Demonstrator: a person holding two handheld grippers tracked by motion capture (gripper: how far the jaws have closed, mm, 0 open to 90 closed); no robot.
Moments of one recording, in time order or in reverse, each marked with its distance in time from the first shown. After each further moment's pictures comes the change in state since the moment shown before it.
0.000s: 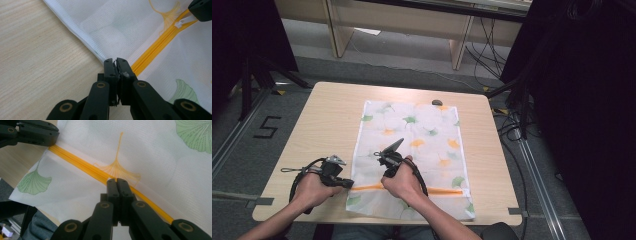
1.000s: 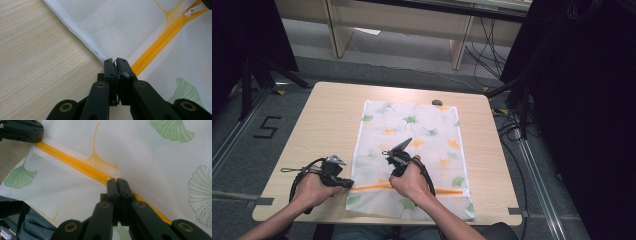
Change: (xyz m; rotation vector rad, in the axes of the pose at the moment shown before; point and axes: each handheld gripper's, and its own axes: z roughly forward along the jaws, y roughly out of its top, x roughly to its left) left arm 0.000 0.000 0.000 0.000 -0.003 0.003; right arm -0.016 -0.009 -0.008 -0.016 -0.018 0.039
